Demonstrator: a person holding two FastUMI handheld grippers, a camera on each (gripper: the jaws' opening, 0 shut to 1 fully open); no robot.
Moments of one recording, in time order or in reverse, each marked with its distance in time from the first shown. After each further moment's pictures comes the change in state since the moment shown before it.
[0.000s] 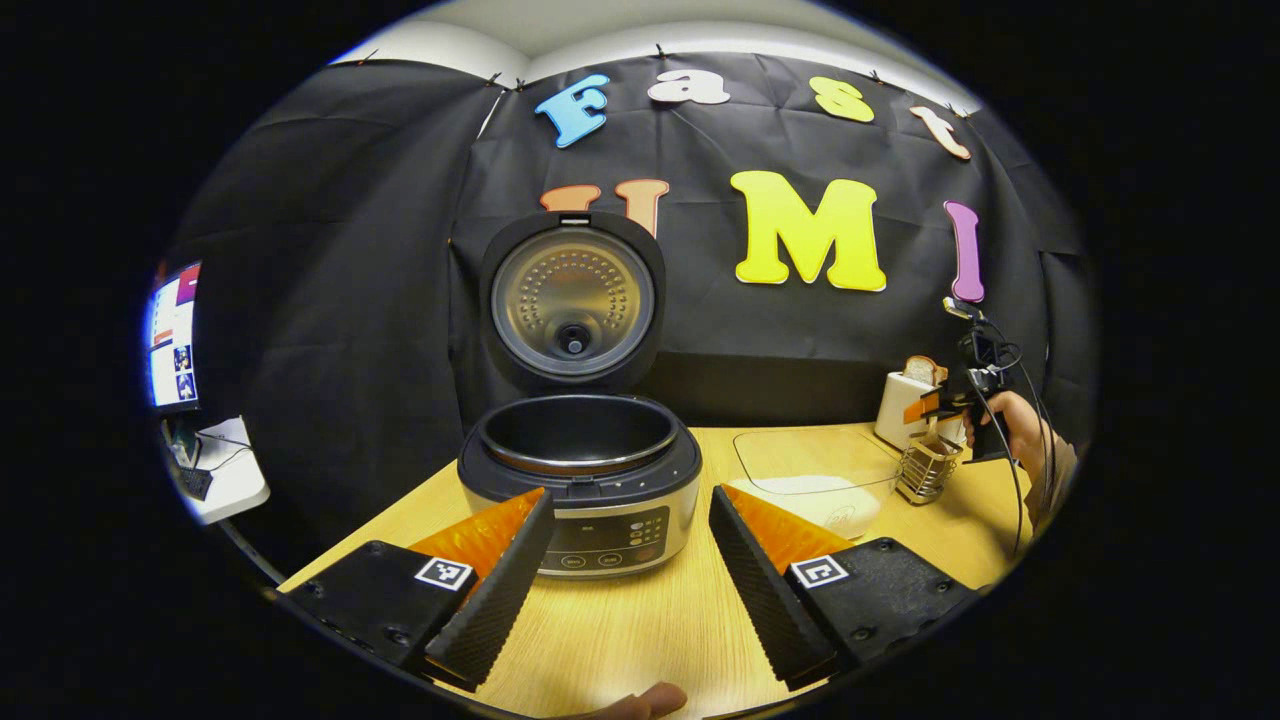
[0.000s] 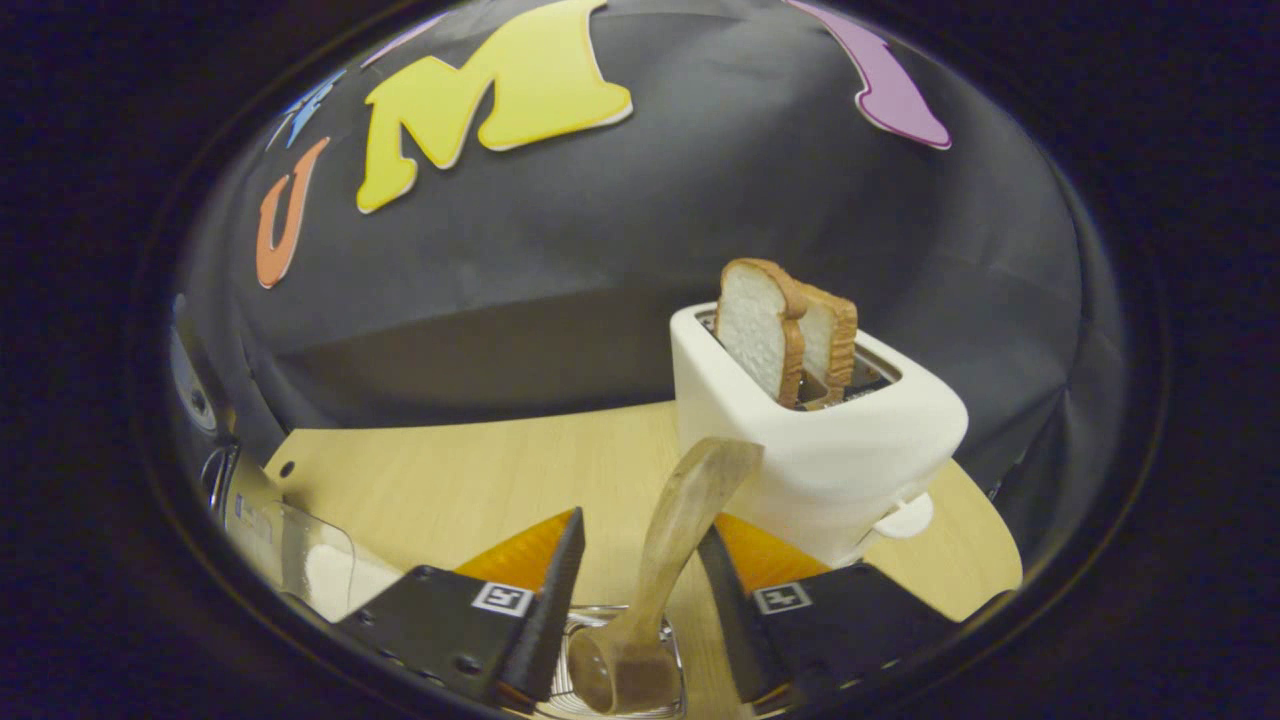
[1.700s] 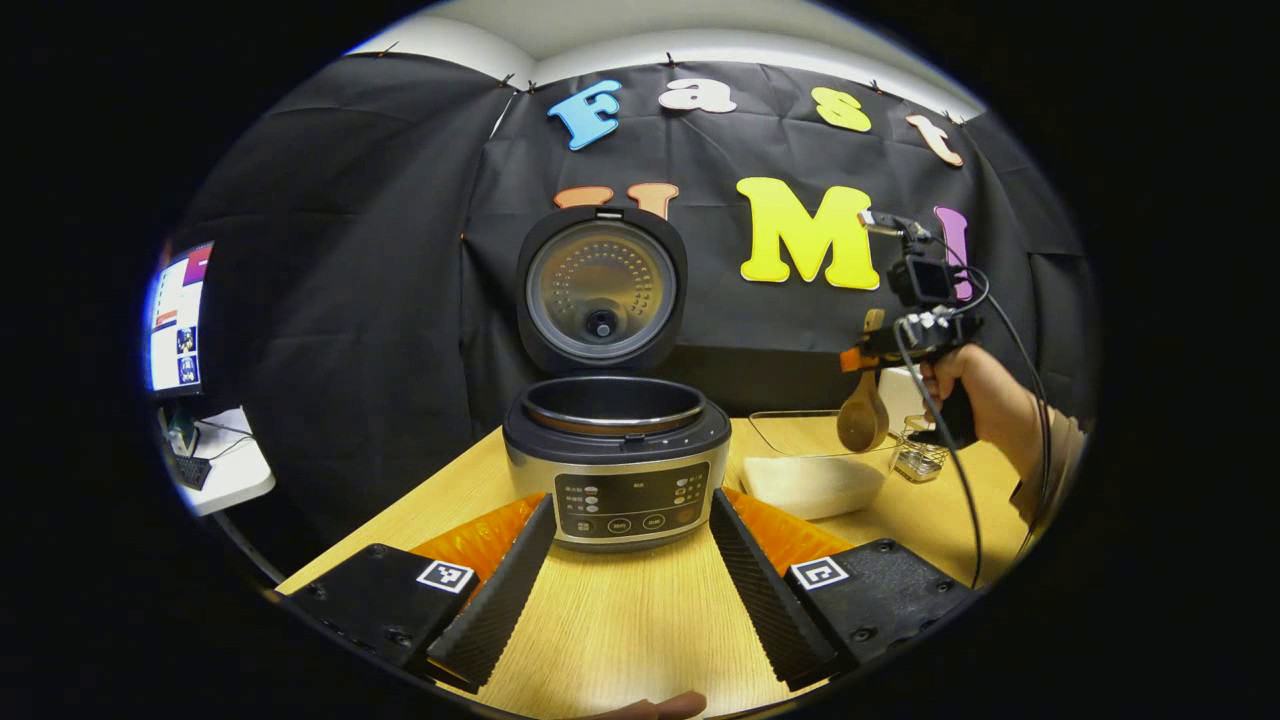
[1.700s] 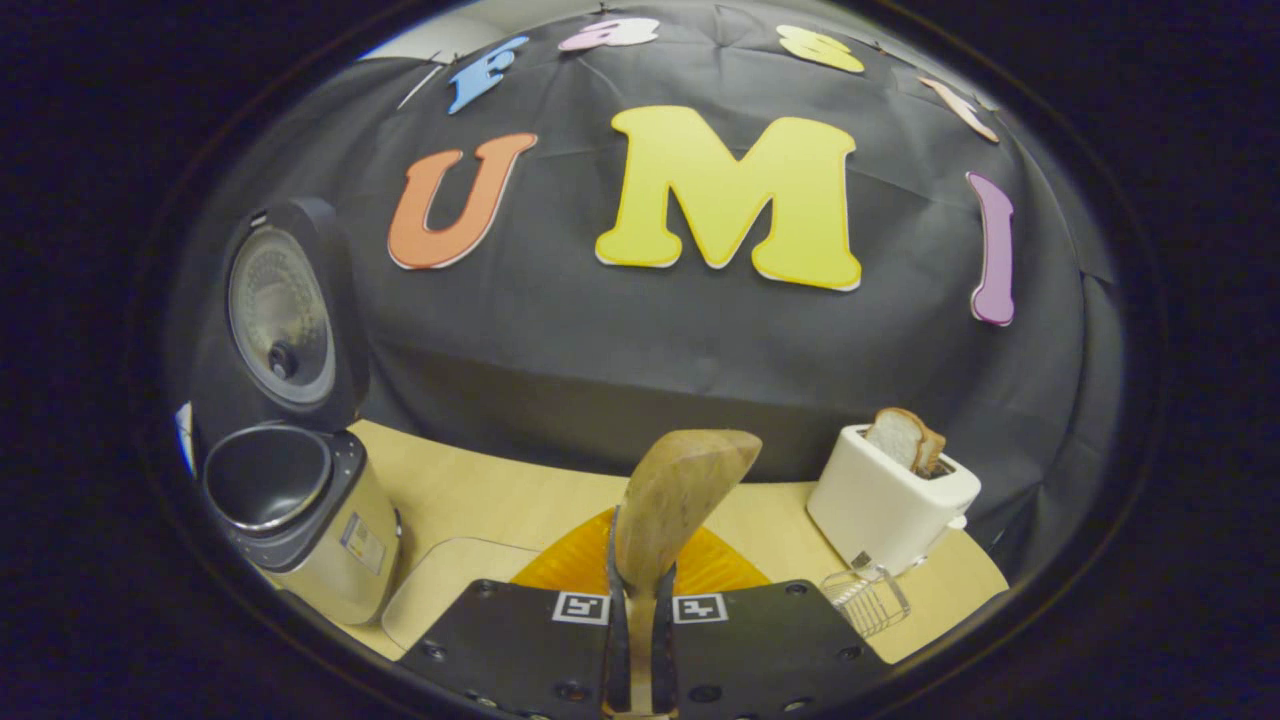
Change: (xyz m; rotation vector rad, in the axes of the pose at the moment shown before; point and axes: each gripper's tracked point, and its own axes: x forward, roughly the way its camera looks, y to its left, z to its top) left arm -0.028 0.035 -0.029 -0.006 -0.026 -0.031; right arm -0.112 0.229 -0.010 -0.261 -0.305 0.024
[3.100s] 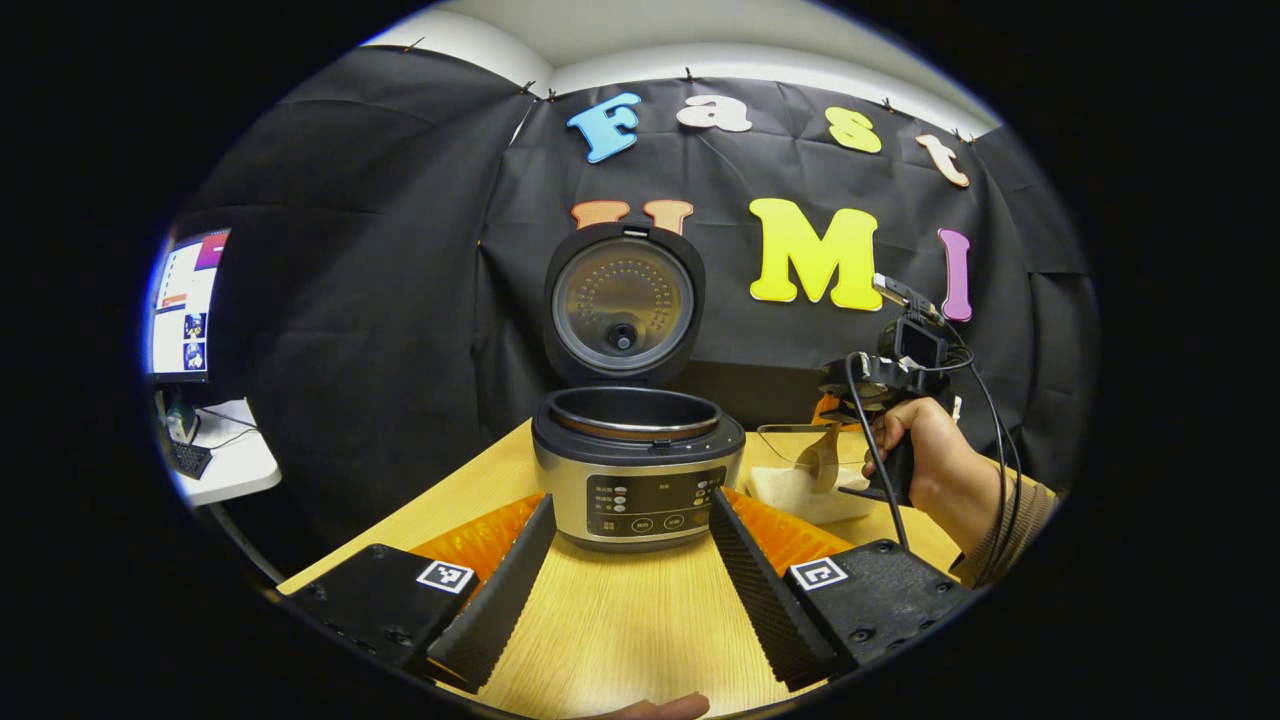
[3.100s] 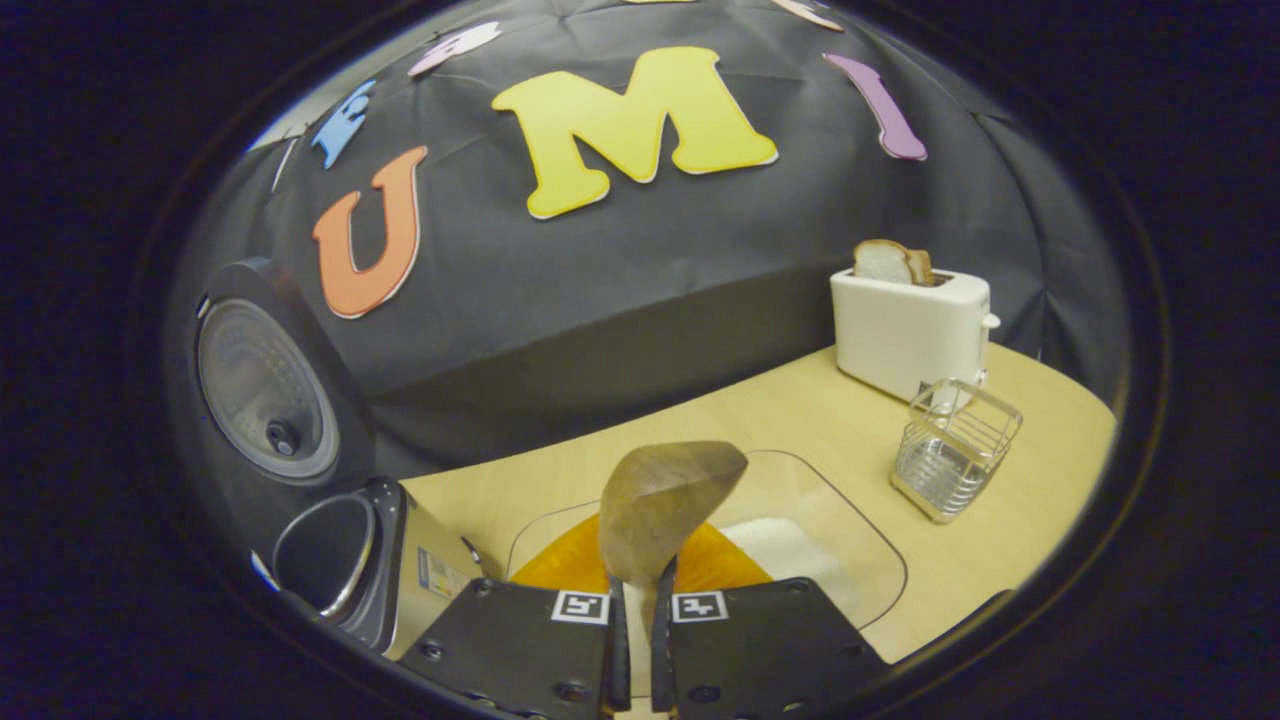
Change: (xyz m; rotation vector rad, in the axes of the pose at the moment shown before) left arm -0.018 0.019 0.004 -0.034 -0.050 0.001; right arm -0.014 0.060 -0.050 0.498 0.135 0.018
